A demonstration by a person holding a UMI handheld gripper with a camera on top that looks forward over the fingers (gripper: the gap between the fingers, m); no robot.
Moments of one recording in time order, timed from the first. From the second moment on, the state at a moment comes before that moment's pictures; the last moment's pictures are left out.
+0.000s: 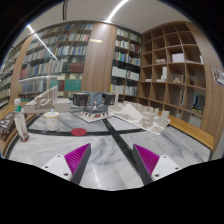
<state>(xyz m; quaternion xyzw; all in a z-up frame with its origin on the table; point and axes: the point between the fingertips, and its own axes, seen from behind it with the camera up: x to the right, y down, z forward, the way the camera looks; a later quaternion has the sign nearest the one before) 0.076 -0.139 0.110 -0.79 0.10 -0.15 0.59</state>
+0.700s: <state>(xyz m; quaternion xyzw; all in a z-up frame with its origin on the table) -0.271 -0.087 0.111 -0.79 -0.02 -0.01 0.62</state>
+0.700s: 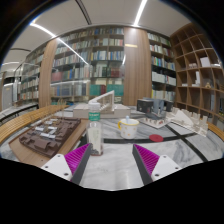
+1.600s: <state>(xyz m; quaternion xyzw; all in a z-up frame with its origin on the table) -0.396 0.079 0.170 -0.73 0.04 0.25 0.63</state>
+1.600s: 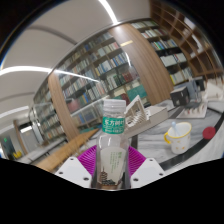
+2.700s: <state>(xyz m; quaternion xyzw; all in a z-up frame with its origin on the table) -0.251 0.169 0.294 -0.59 0.25 0.51 0.58</state>
